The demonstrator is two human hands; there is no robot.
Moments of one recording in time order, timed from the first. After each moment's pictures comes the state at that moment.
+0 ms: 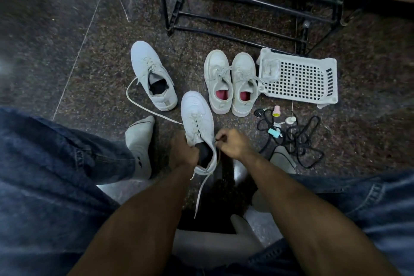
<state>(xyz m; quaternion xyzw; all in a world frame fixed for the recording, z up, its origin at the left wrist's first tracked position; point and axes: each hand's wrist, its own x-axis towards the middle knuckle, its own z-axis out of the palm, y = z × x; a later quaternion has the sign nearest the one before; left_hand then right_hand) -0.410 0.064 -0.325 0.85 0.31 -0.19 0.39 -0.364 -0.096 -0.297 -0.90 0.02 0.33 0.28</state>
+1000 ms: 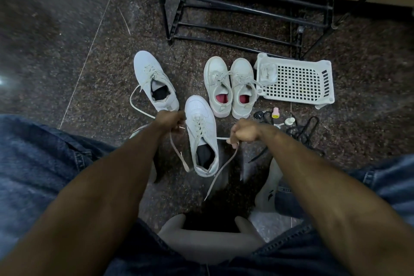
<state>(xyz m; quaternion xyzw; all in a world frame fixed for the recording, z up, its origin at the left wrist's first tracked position) -0.328 0.118 -0.250 0.73 0.33 -0.27 0.53 -0.315 -0.126 -0.256 -0.84 -0.04 0.50 0.21</state>
